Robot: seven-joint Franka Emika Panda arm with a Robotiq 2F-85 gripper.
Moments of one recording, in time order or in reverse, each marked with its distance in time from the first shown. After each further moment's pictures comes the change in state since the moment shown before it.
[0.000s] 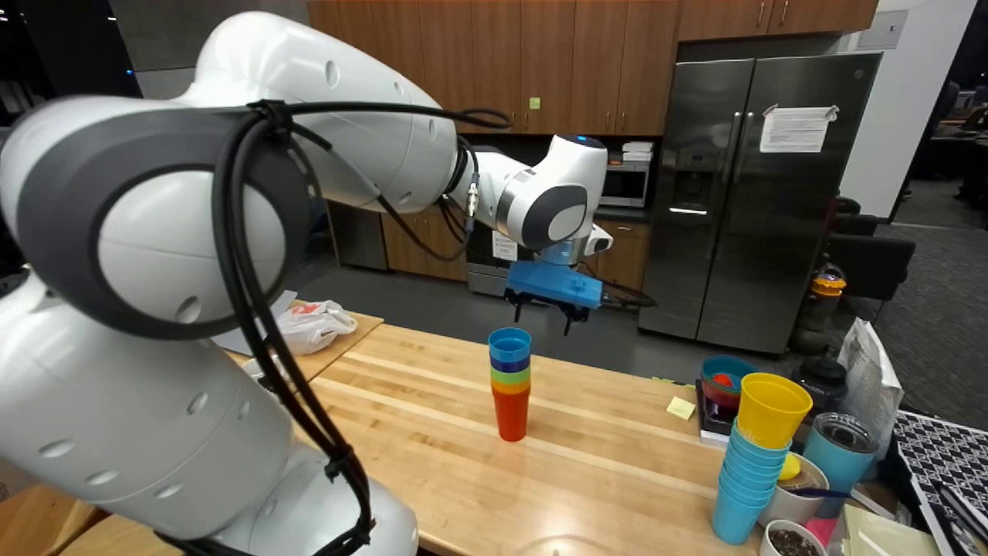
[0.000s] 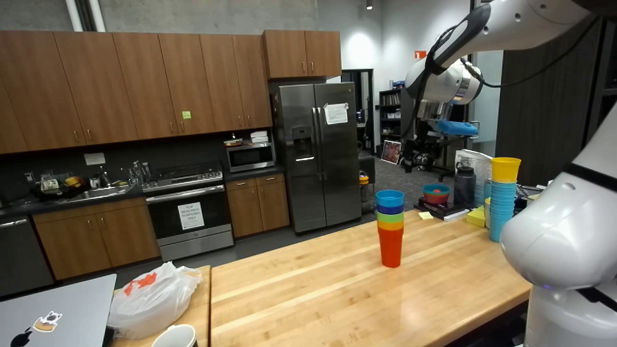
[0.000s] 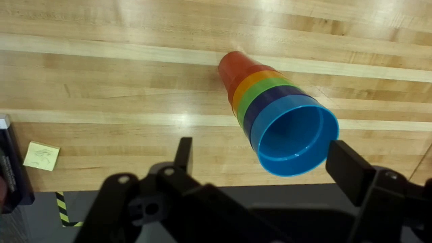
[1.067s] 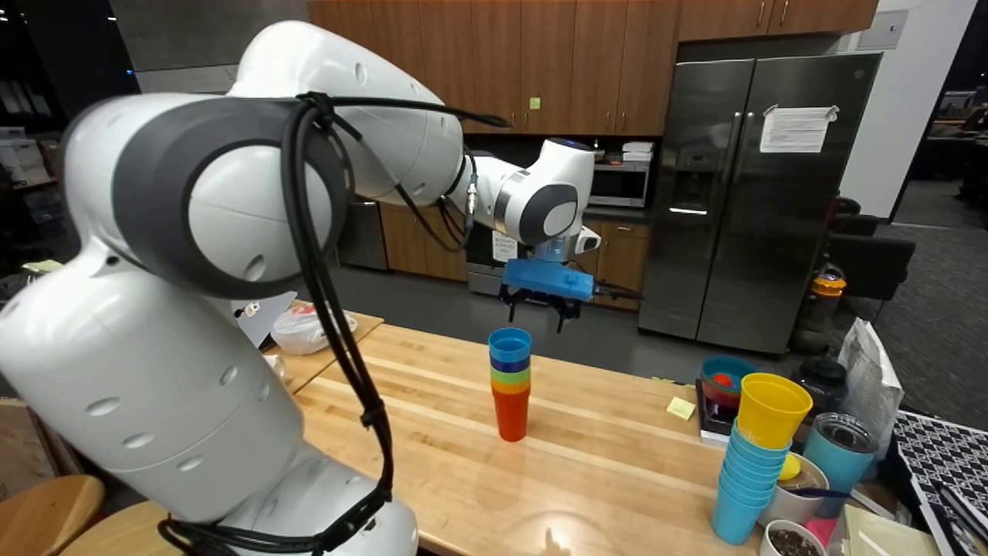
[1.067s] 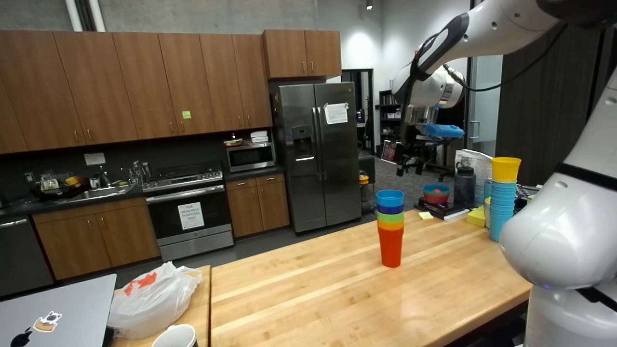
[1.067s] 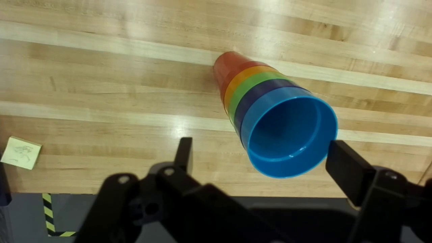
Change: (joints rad) arm -0.004 0.088 0.060 0.059 0.000 -0.014 0.004
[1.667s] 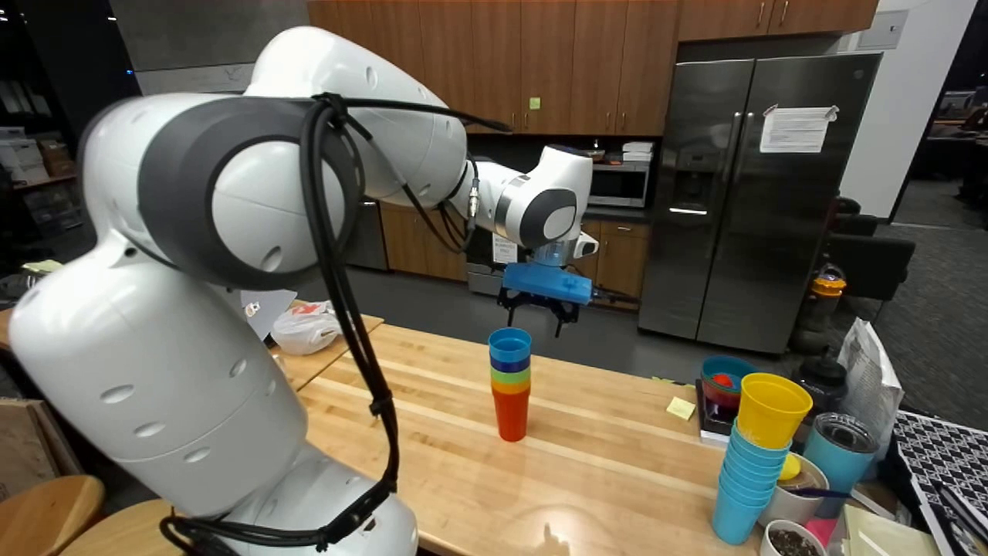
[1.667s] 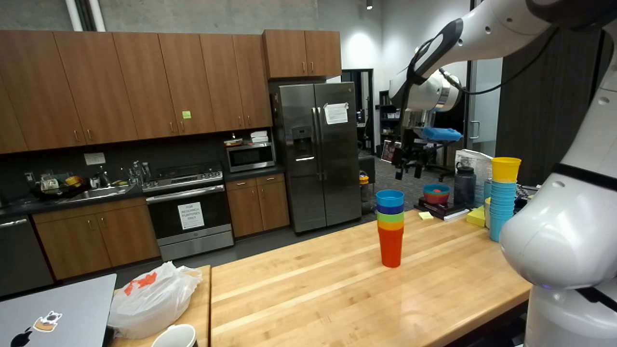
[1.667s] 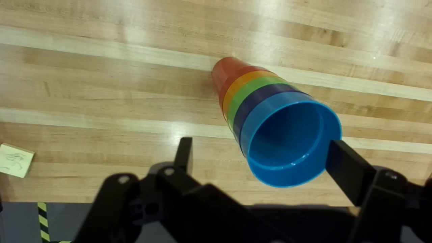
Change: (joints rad) arm -0.004 0.031 0.012 0.008 0.000 -0.005 0.001
